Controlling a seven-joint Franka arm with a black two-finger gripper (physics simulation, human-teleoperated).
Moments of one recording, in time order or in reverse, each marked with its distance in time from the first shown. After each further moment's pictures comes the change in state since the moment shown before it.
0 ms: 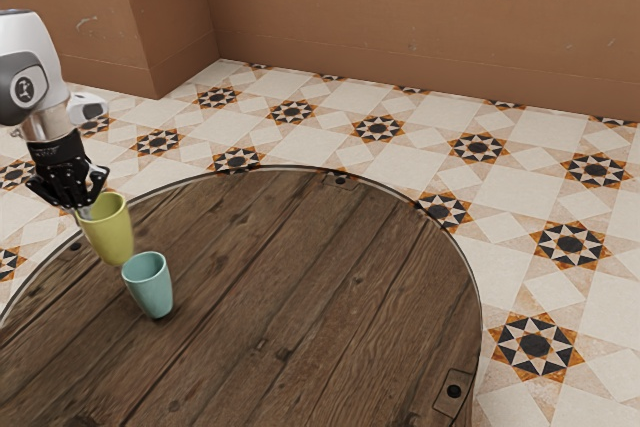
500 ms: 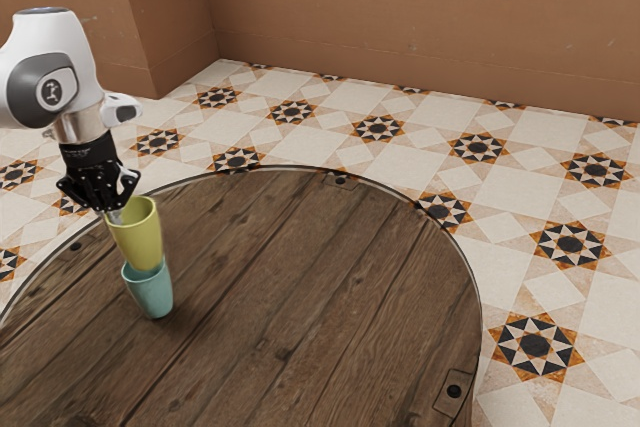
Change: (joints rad) arm -0.126 -0.024 0.000 -0.013 -0.003 -0.013 -0.050
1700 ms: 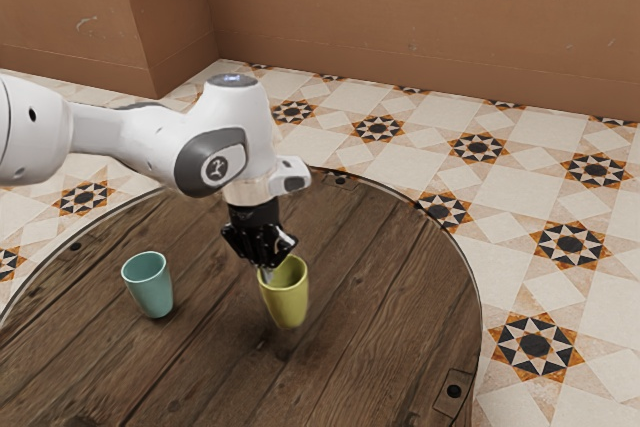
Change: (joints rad) arm -0.450 0.312 0.000 0.095 -0.012 0.235 -0.048
